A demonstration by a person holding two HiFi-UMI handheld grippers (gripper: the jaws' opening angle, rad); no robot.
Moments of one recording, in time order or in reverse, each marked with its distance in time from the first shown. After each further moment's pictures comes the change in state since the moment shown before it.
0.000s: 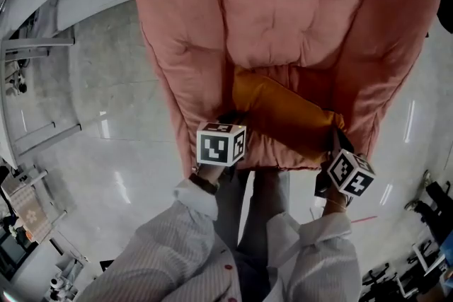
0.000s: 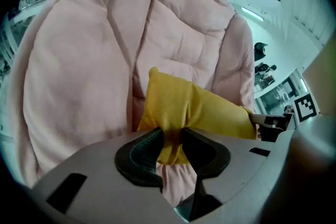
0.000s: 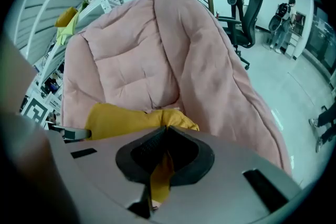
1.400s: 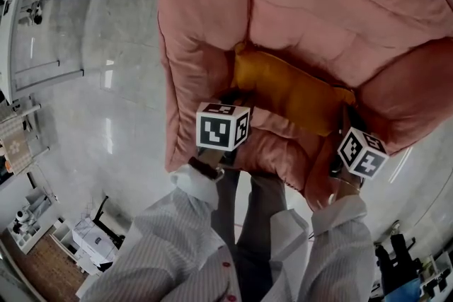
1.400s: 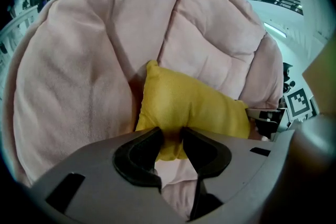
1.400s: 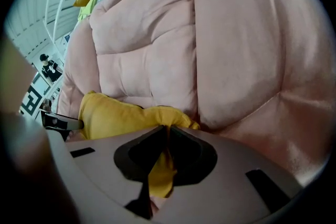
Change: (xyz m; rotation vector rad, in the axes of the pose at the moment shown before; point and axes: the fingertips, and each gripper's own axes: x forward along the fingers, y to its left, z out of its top) left arm 0.034 0.031 0.069 -0.189 -0.120 0.151; right arm 0.129 0.023 0.119 -0.358 0.063 0.200
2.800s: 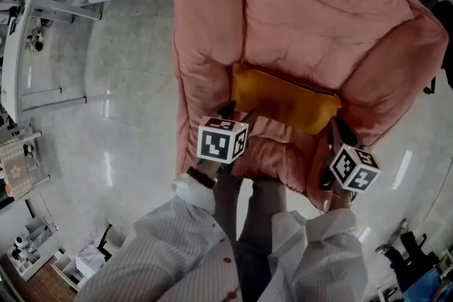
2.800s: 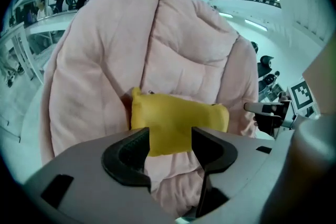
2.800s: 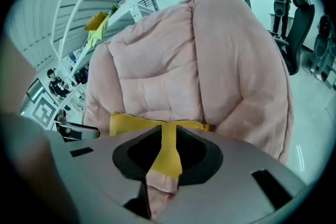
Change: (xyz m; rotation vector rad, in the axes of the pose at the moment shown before) left arm -0.077 -0.015 0.010 0.141 -0.045 -0.077; right arm -0.094 0.063 0.015 0.086 -0.140 0.046
